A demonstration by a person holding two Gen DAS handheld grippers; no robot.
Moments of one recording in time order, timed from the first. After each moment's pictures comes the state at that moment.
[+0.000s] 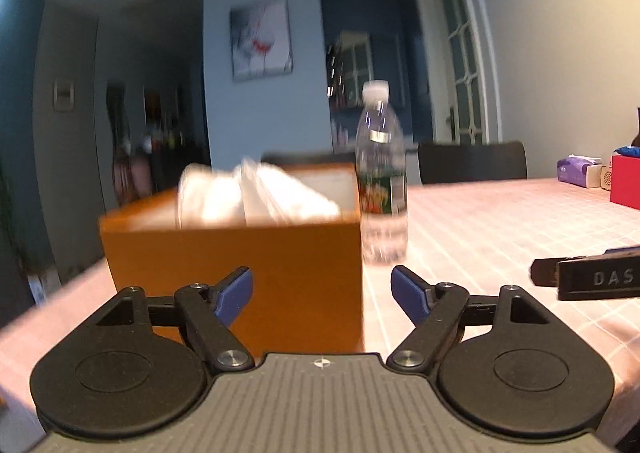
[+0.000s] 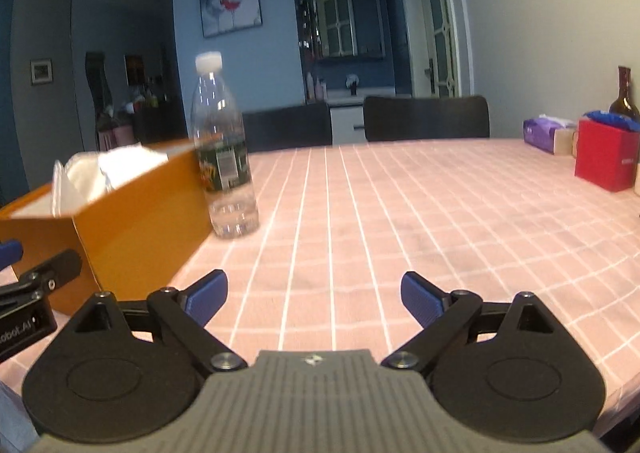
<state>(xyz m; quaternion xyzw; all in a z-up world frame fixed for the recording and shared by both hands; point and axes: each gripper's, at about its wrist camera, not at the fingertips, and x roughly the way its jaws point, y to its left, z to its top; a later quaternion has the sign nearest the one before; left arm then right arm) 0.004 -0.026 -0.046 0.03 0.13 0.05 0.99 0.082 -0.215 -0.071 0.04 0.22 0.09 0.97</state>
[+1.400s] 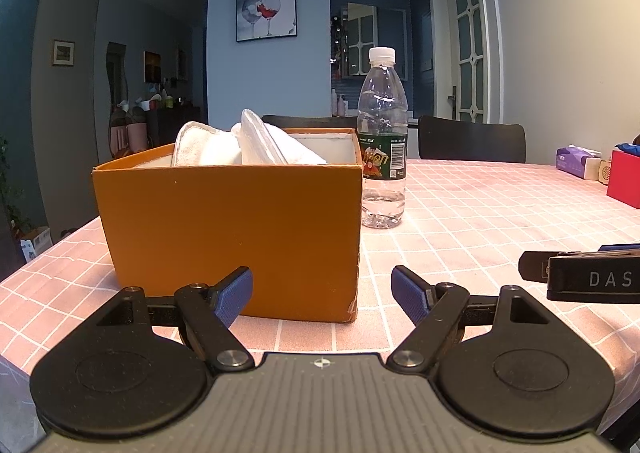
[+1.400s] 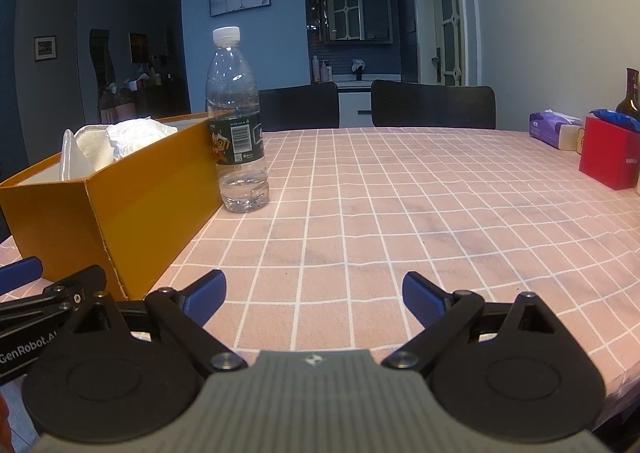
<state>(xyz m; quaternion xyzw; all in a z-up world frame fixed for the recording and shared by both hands) 0.003 -0.019 -0.059 0.01 0.17 0.05 0.98 0.067 -0.205 -0.076 0.02 0.23 0.09 0.97</state>
